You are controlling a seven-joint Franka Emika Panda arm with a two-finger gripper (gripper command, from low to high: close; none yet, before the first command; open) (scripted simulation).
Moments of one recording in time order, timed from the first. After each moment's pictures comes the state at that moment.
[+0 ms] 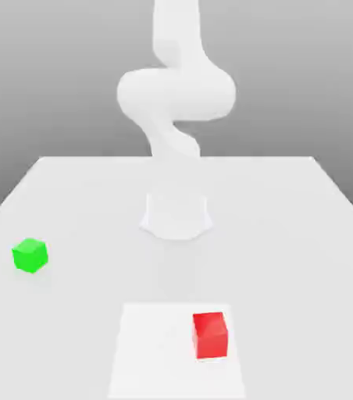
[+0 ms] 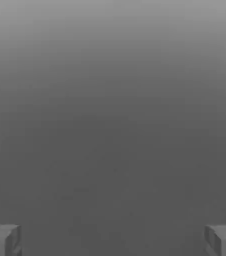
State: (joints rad) arm 0.01 -0.71 0.01 -2.34 0.00 2.35 0.80
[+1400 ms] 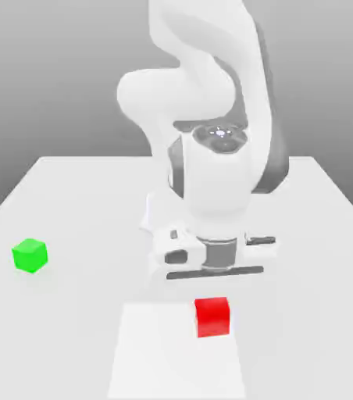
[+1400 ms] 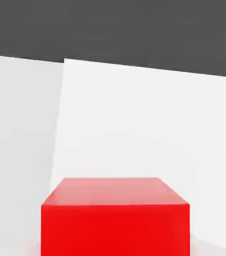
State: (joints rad) arm -0.01 0.04 0.00 -2.72 -0.03 2.76 0.86
